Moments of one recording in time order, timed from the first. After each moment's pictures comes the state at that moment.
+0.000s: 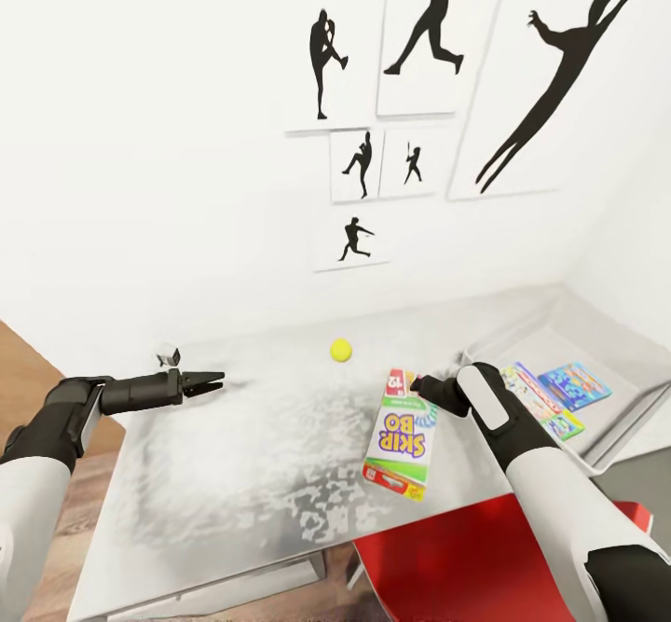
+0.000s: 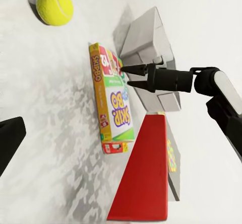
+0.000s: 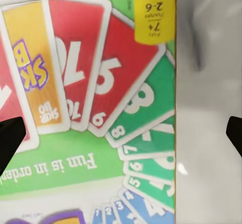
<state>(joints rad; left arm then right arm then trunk) -0.87 0.30 0.27 -0.70 -0.12 0.83 -1.56 -0.87 -0.07 0.15 -0.80 -0.90 0.77 -0.51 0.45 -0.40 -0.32</state>
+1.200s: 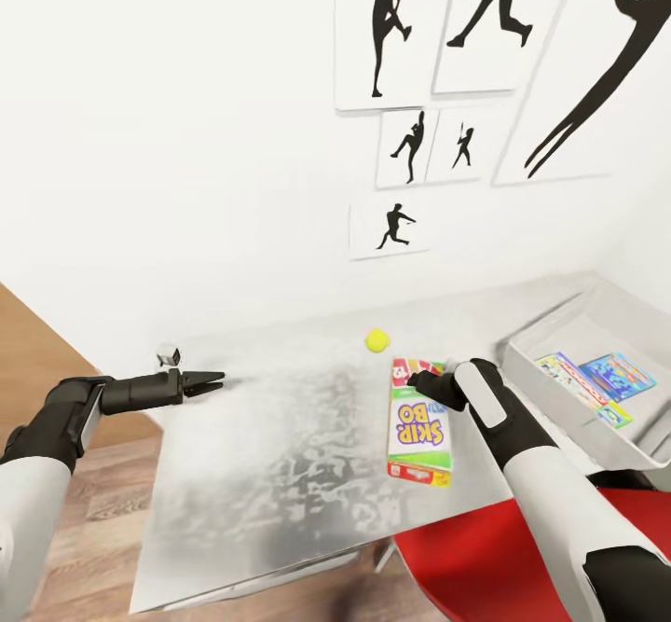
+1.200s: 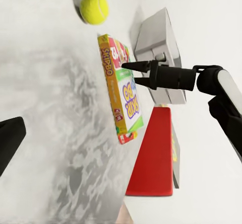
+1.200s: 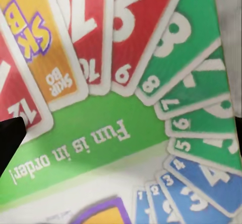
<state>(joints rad) -0.87 0.30 0.27 -0.70 -0.12 0.83 -1.56 -0.87 -0.06 0.15 -0.83 -0.89 0.77 -0.51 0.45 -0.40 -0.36</state>
